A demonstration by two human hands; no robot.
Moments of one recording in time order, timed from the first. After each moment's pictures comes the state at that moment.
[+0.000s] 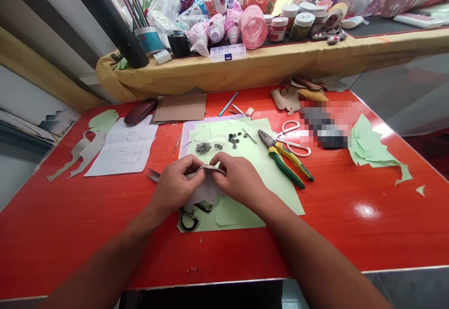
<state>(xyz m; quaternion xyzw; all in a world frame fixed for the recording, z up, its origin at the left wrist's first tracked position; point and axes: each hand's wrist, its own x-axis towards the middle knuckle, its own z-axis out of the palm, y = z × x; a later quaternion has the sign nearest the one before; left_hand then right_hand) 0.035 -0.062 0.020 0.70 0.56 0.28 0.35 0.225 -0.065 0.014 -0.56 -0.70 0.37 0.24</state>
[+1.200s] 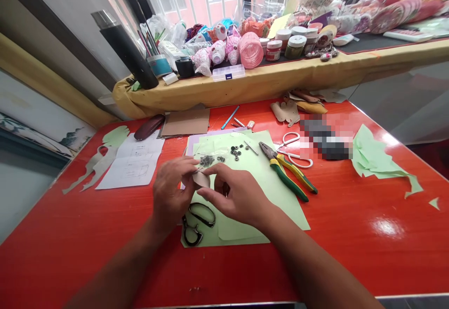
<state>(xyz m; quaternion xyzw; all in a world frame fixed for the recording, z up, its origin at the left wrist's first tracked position) 0.025 -0.056 0.010 0.79 0.42 0.44 -0.02 0.229 -0.075 0.022 -0.43 -0.73 0.37 0.39</state>
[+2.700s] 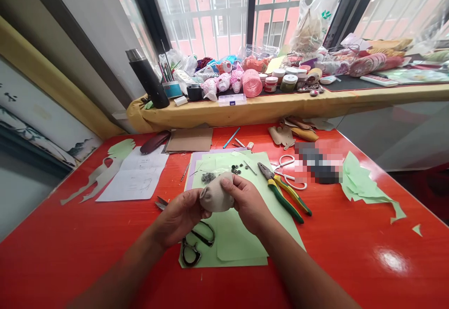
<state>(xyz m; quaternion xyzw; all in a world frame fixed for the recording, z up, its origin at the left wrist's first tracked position) 0.030 -0.062 0.021 0.33 0.29 0.39 0.81 0.228 -0.061 0.013 -0.37 -0.35 0.71 0.48</state>
